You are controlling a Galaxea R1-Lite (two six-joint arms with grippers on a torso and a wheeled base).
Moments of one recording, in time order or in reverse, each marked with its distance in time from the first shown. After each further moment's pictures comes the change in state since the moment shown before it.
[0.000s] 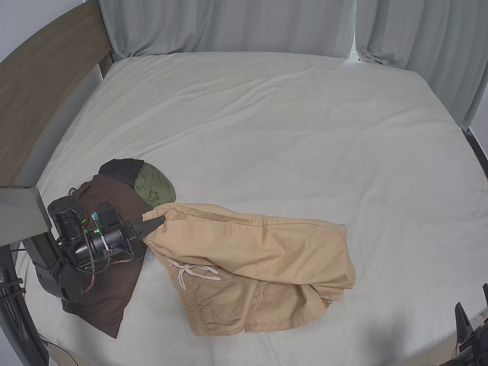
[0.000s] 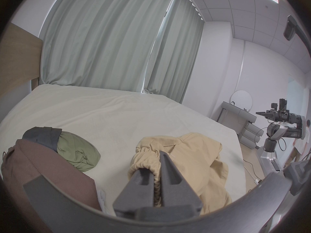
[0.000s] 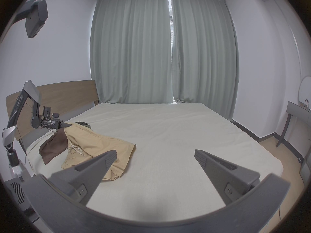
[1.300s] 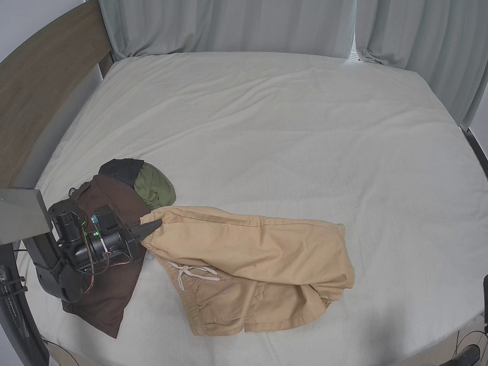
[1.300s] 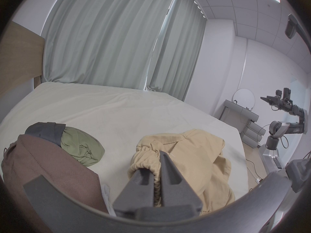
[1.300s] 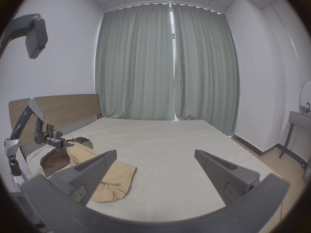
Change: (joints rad) left arm 0.026 0.028 0.003 0.000 -0.001 0.020; right arm 0.001 0.083 -0.149 -0.086 0.022 -0.013
